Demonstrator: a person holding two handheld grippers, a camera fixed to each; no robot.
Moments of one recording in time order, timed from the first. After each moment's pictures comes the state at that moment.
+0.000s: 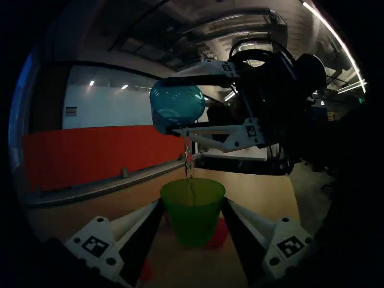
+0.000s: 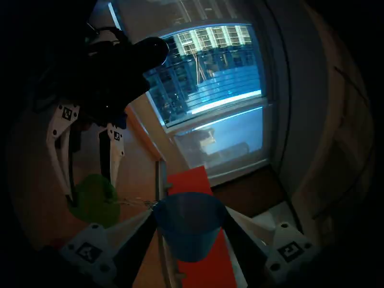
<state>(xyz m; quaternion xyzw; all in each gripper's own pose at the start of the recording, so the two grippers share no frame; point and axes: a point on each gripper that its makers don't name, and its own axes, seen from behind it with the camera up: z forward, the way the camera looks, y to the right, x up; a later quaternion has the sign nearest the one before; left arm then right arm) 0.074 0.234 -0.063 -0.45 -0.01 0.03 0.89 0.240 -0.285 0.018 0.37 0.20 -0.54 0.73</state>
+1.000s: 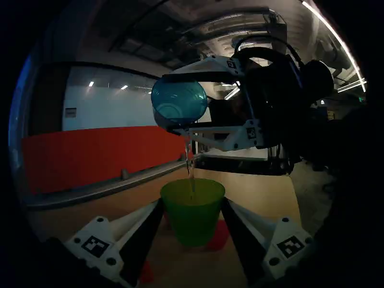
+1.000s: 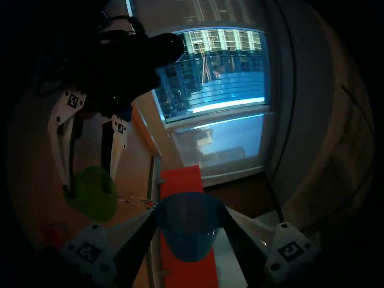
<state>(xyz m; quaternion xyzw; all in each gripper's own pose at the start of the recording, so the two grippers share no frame) 0.081 0.237 -0.058 -0.45 0.00 0.04 0.89 0.252 -0.284 0.023 0.34 0.23 -0.59 0.70</state>
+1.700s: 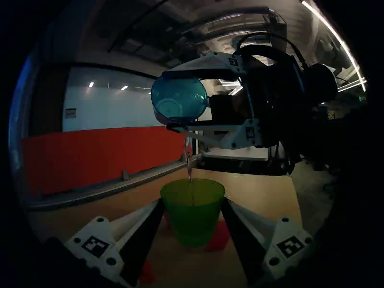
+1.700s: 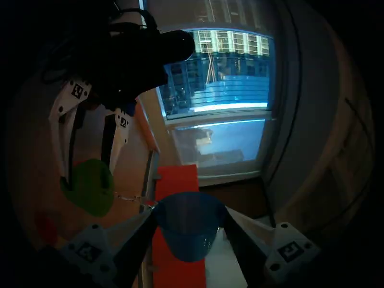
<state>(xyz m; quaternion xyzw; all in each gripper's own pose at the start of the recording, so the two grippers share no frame) 0.081 0.239 -0.056 -0.45 0.00 0.04 0.89 0.257 -0.286 0.023 0.32 0.24 -0.62 0.68</state>
